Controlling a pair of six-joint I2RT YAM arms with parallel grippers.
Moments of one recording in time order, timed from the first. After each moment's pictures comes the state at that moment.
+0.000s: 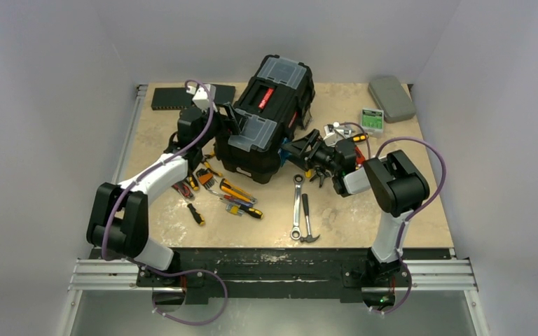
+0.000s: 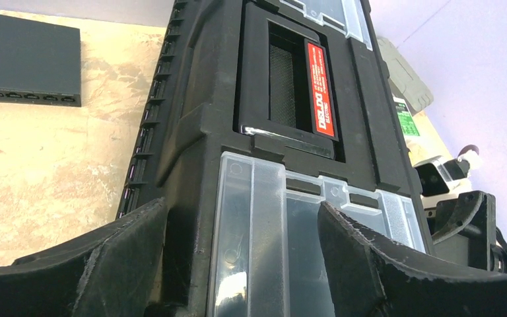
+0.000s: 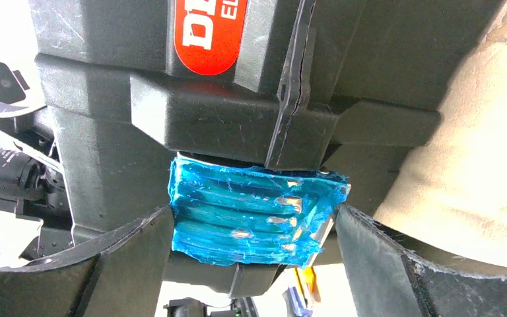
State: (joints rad) left arm -0.31 1.52 0.93 0.37 0.21 -0.43; right arm 0.33 1.91 0.68 1.15 -0.60 1.29
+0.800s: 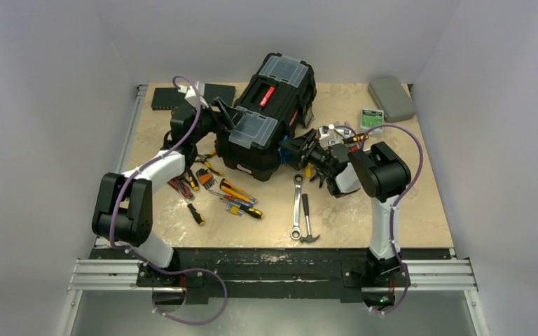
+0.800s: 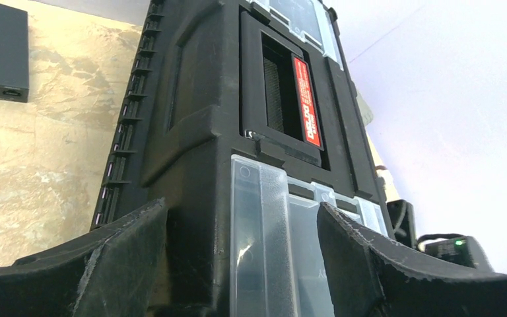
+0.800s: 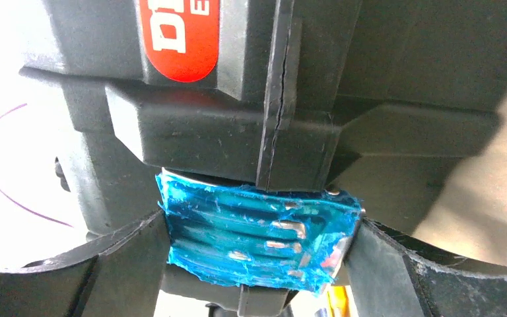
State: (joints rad) left arm -0.22 1.60 0.93 0.50 0.39 -0.61; right arm 0.35 2.06 0.72 1.37 -0.60 1.43
